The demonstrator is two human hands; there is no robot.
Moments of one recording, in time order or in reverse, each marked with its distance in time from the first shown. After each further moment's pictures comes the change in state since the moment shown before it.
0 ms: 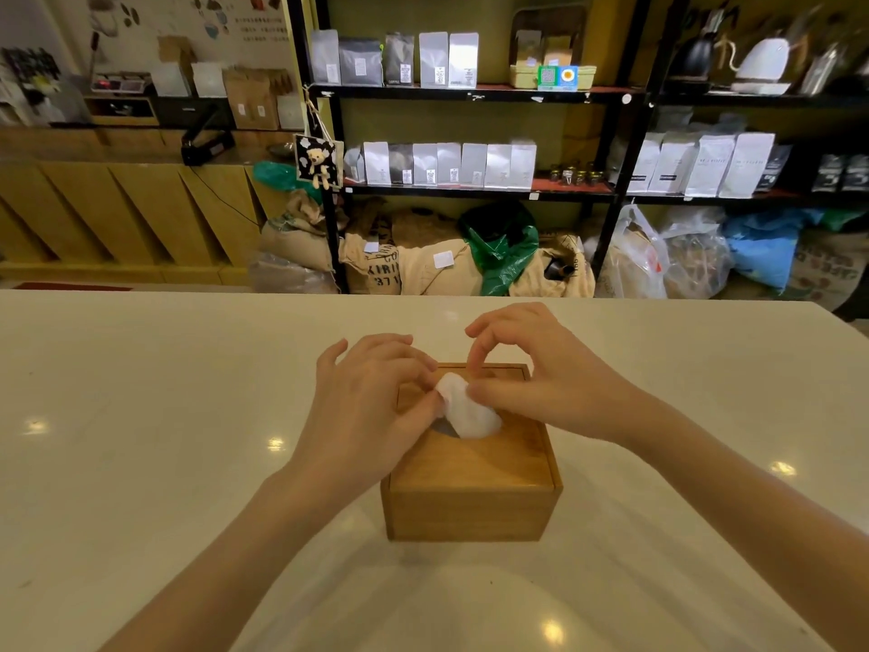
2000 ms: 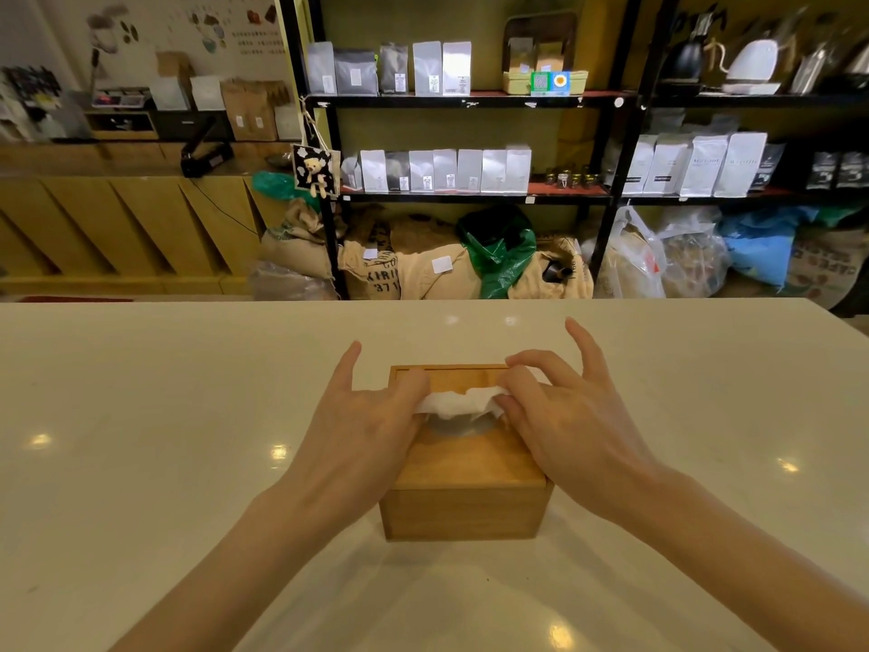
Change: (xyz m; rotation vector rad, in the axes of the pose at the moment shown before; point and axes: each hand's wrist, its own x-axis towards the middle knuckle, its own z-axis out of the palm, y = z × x) left_hand -0.013 0.000 0.004 0.396 -0.003 0.232; right_hand -0.035 0.022 0.028 -0.776 0.337 -0.149
